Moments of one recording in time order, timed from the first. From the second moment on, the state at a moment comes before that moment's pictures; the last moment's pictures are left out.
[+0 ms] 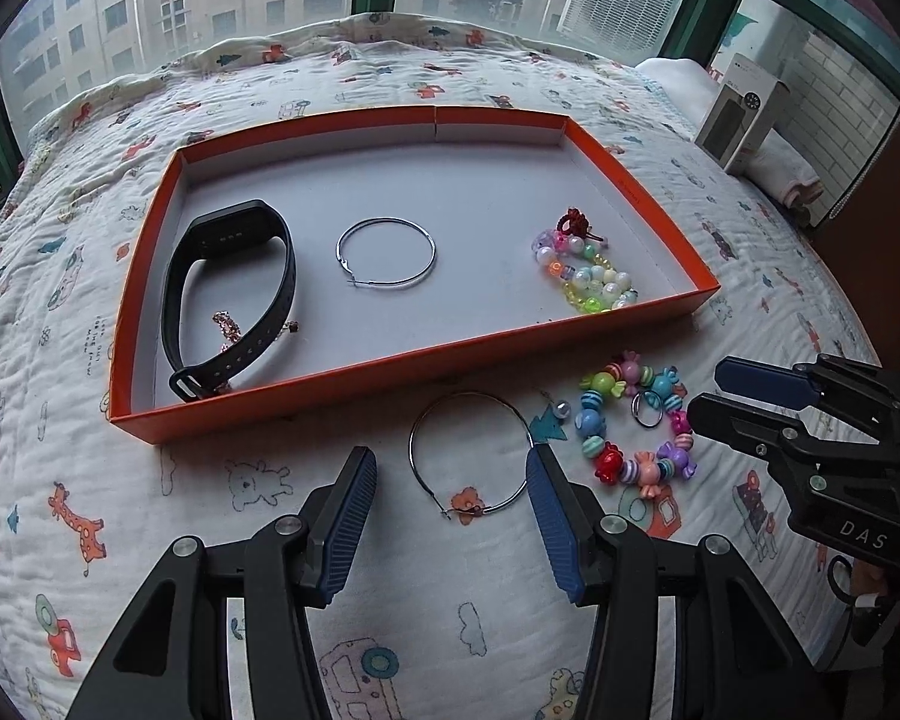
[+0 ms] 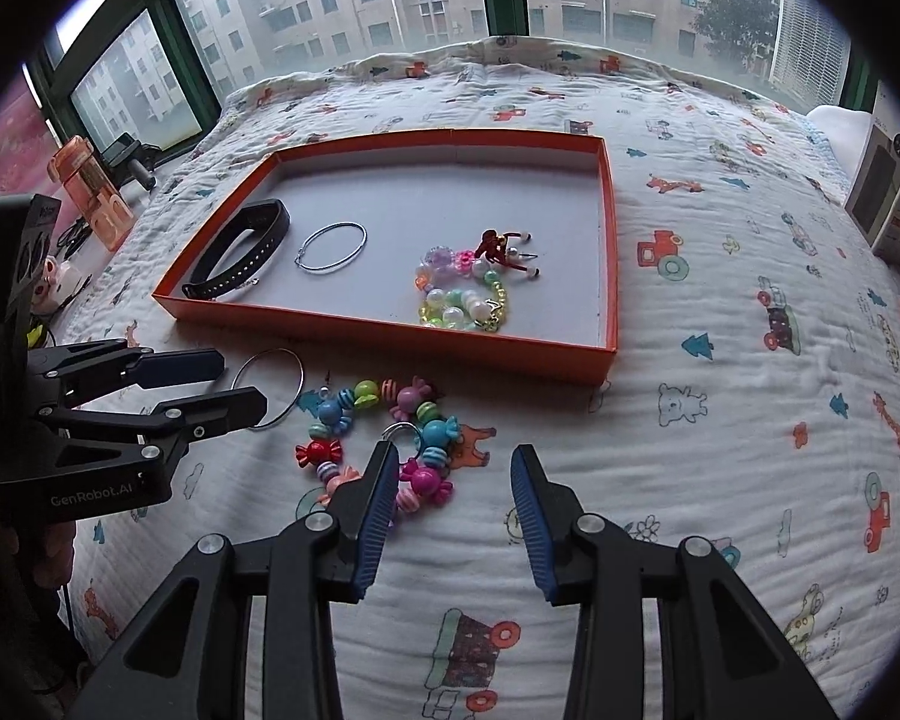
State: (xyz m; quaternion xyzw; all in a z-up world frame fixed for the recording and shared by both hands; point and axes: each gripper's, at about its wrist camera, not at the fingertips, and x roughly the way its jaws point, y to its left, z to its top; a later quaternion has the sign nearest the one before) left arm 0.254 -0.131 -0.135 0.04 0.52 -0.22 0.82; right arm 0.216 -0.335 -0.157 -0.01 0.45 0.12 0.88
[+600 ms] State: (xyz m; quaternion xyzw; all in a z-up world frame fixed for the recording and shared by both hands) left arm 0.260 -0.136 -0.136 0.04 0.52 -0.22 0.83; right arm 0.227 -0.315 -0.170 -0.06 0.46 0.11 0.88
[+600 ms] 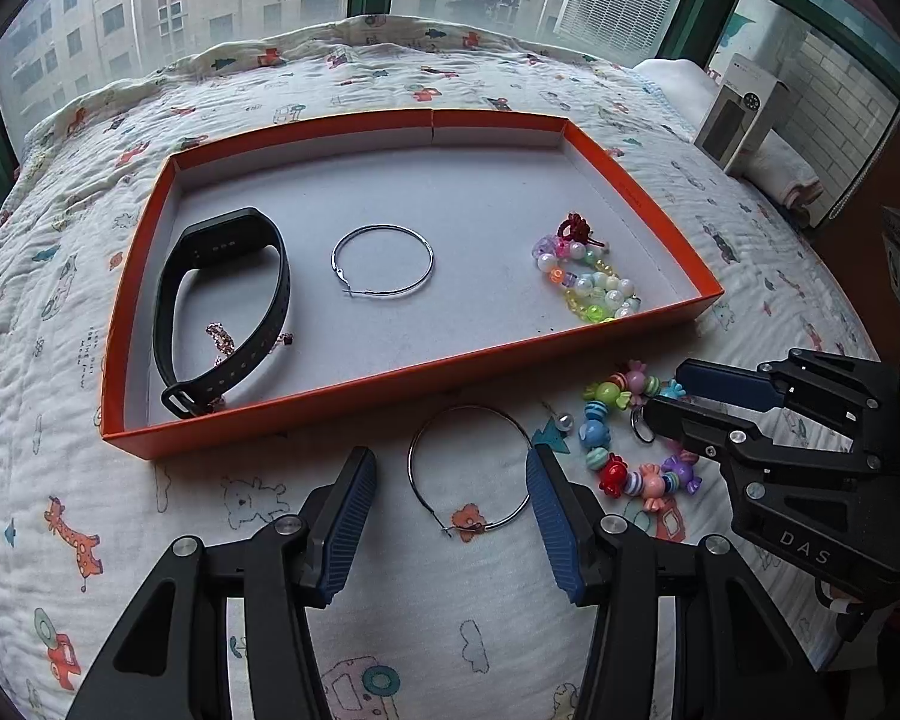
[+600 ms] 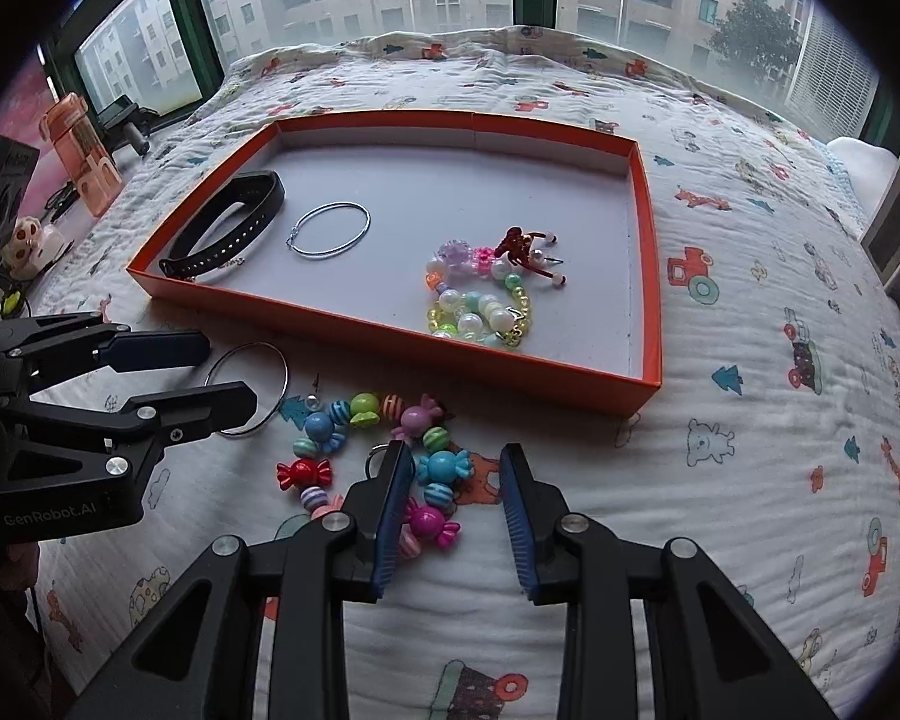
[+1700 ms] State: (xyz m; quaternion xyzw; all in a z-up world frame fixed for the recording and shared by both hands) left arm 0.258 -0.141 -0.134 0.06 0.51 -0.23 0.83; right arm 0.224 -0.320 -0.170 -0.10 0.45 0.13 0.88
